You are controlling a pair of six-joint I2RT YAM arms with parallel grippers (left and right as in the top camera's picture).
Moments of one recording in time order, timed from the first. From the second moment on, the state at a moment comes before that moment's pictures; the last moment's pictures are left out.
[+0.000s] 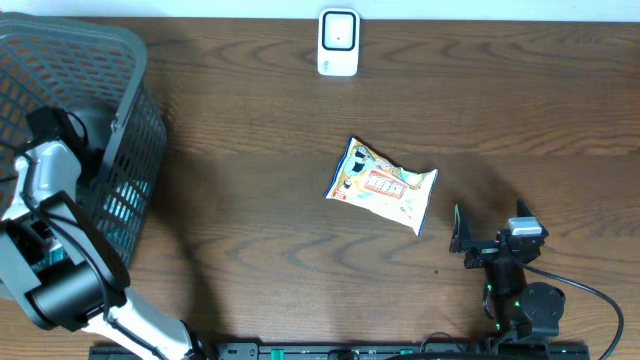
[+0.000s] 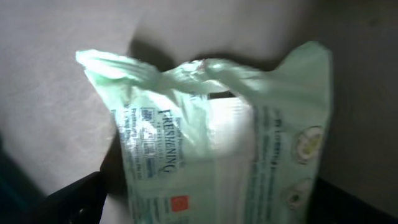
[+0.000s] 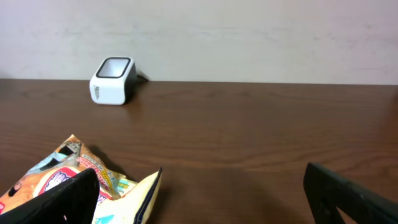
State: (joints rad) left arm 0.53 1.91 1.28 -0.79 -0.08 -0.69; right arm -0.03 0.02 0.01 -0.06 -0.11 0.01
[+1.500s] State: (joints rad) left arm -0.05 1.01 1.52 -1.02 0.21 -0.90; right arm -0.03 0.02 0.01 -0.06 -0.11 0.01
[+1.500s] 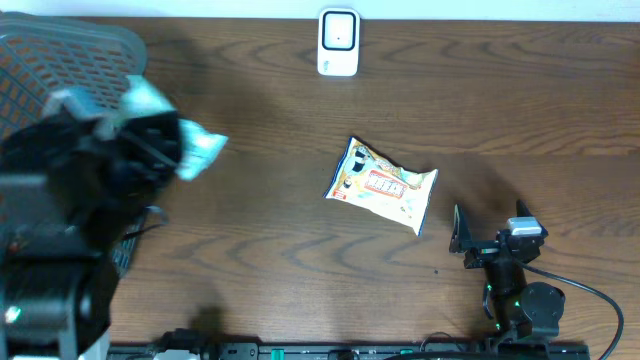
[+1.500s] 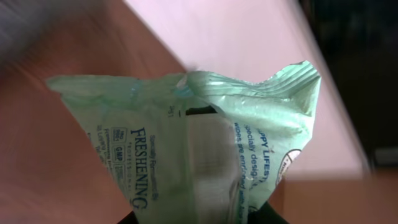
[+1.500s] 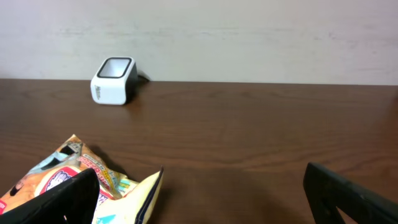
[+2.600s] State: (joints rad) left arm -0.52 1.98 1.48 -0.81 0.07 -0.96; right arm -0.03 0.02 0.01 -0.06 -0.11 0.01
